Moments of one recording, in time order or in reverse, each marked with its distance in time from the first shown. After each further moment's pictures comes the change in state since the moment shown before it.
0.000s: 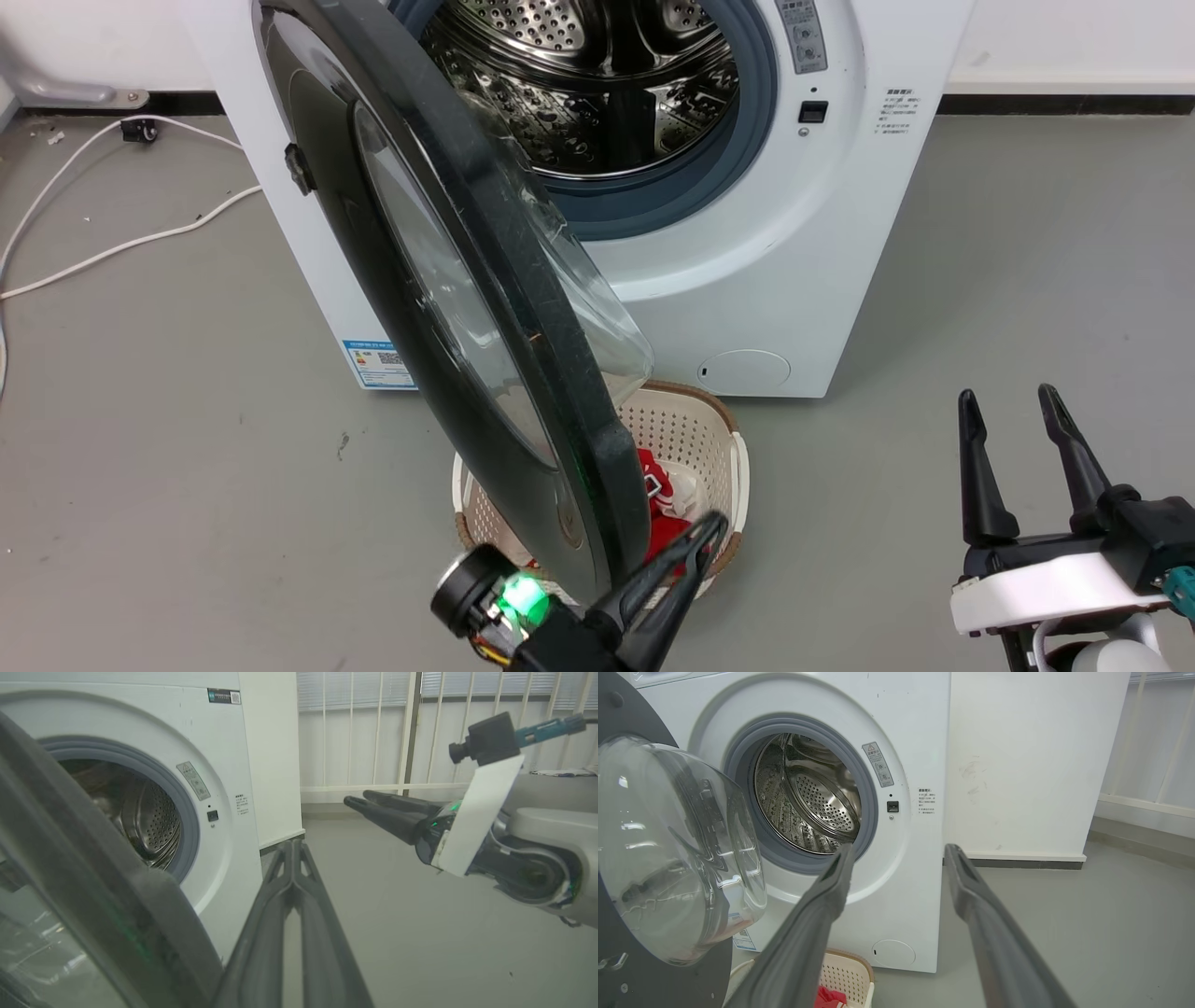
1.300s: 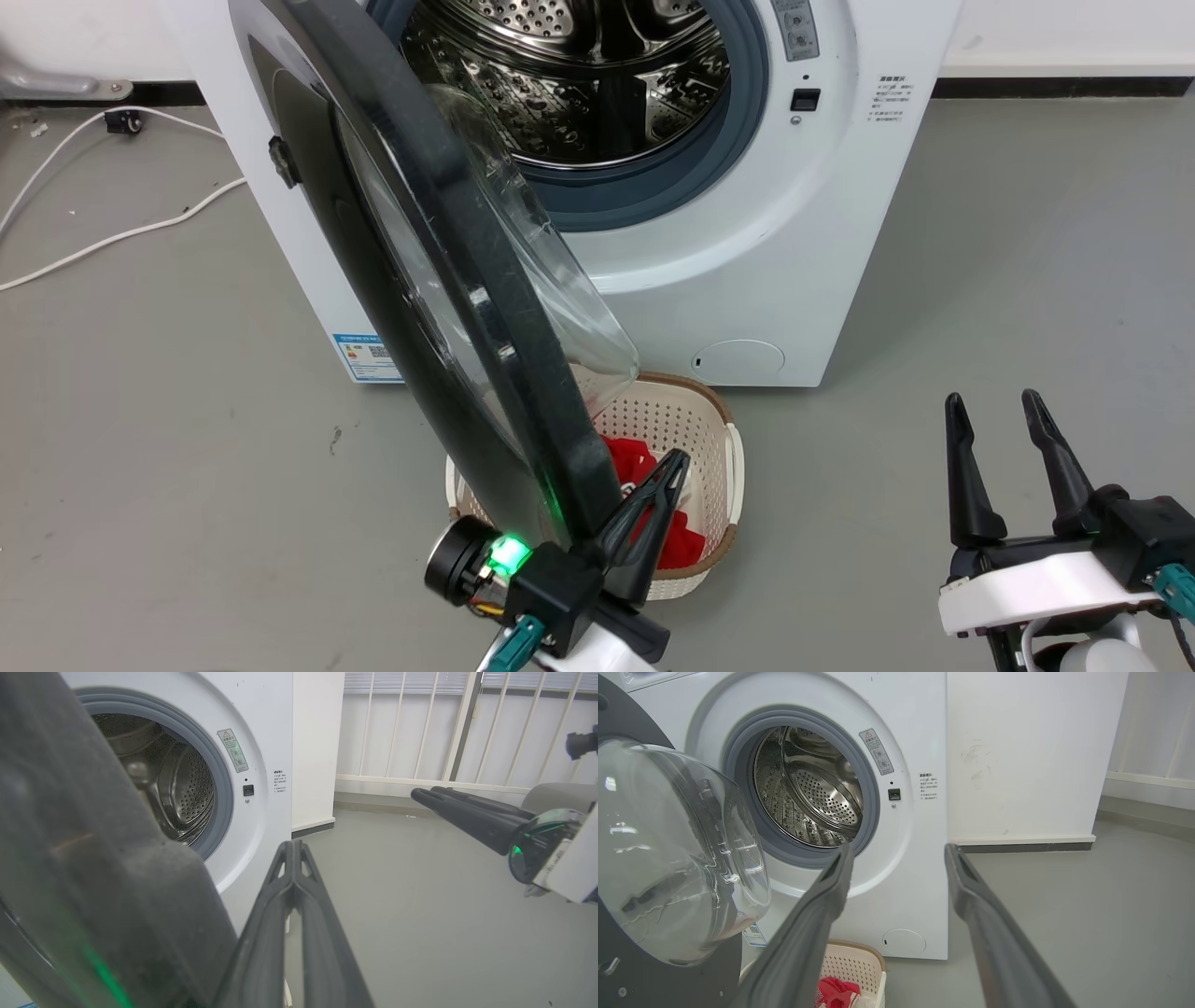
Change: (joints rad) left arm -0.097 -0.081 0.058 0.245 -0.034 0.135 -0.034; right arm -0.006 0.000 0.027 0.027 0.059 0.000 0.000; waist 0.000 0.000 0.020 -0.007
